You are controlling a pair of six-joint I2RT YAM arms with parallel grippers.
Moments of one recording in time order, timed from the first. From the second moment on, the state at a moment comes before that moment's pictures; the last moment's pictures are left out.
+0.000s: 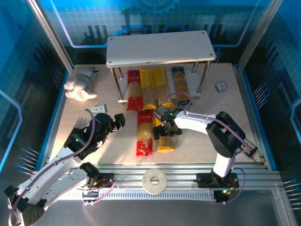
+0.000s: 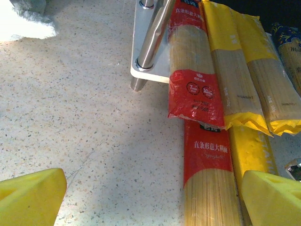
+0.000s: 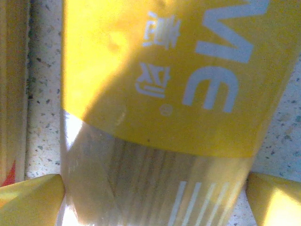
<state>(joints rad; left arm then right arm) -0.60 0.74 0.70 -0.60 -0.45 -0.69 0.78 1.79 1.09 -0.68 0.00 0.54</state>
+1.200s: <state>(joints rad) -0.58 0.76 0.69 -0.60 -0.44 -0.69 0.78 1.76 1.08 -0.68 0.02 0.52</state>
